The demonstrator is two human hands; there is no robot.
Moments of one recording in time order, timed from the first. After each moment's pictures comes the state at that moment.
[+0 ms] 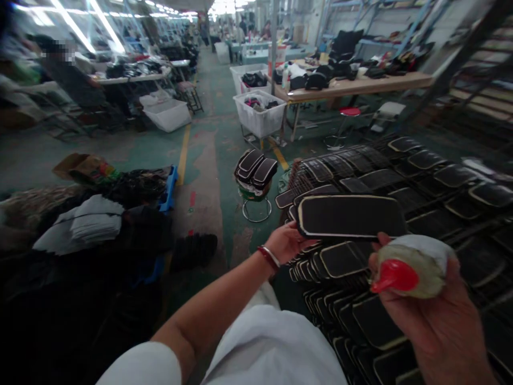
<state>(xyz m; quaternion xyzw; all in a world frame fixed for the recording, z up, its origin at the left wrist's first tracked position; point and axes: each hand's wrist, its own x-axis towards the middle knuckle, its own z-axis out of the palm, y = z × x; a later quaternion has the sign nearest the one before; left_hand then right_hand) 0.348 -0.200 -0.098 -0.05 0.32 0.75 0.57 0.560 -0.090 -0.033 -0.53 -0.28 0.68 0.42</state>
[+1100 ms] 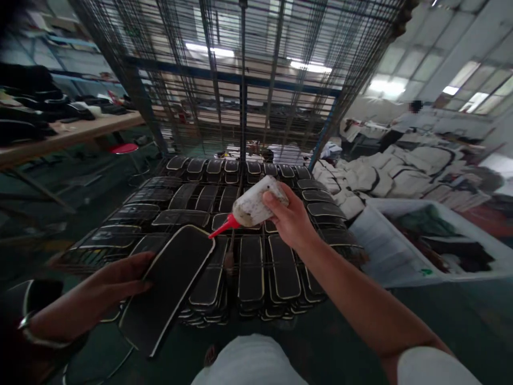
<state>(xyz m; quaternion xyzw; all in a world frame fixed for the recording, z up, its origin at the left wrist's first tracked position) 0.295 -0.039 -0.003 0.54 0.43 0.25 0.68 0.684 -0.021 0.029 -0.35 -0.45 0.47 0.67</state>
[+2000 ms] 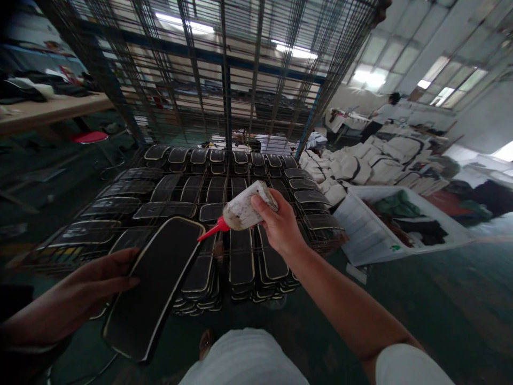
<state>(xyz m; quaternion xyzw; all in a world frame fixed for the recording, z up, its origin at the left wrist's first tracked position) 0.307 -0.048 0.000 0.47 0.47 0.25 0.71 0.669 -0.063 0.013 -0.41 -0.40 0.44 0.69</state>
